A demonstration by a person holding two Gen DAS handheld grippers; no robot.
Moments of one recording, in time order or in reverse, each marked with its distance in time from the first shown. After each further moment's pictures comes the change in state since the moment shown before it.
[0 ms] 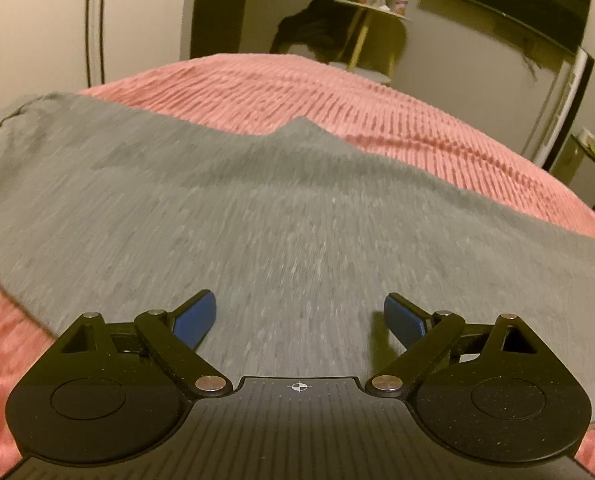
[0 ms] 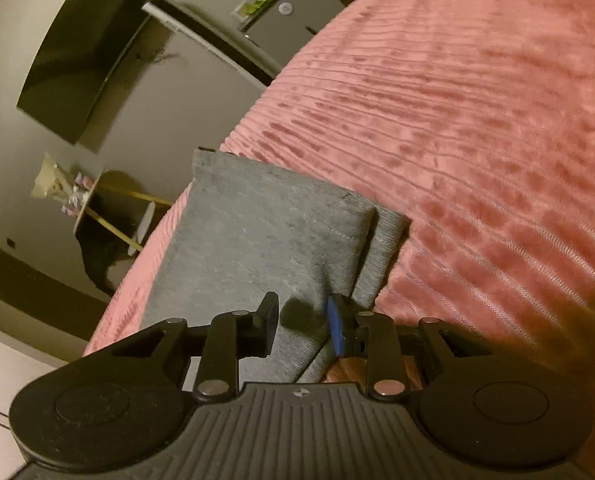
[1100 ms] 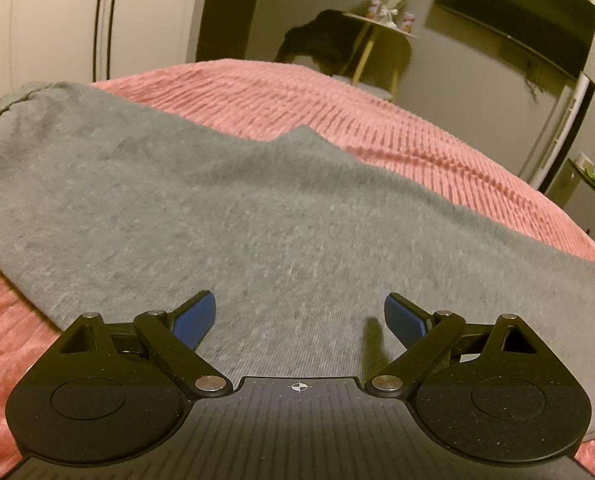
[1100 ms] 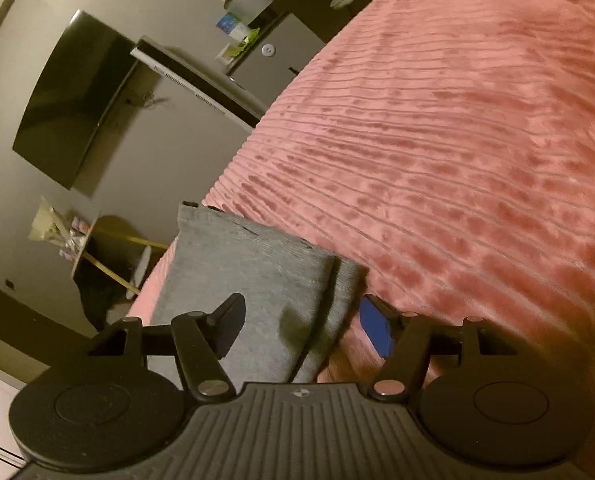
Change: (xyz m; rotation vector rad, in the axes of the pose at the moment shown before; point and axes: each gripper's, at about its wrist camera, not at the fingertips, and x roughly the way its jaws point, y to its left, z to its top) left arm -0.002 0.000 -0.005 -0.041 -0.041 -0.021; right arm -0.010 -0.018 0.011 0.025 -0.118 -0.023
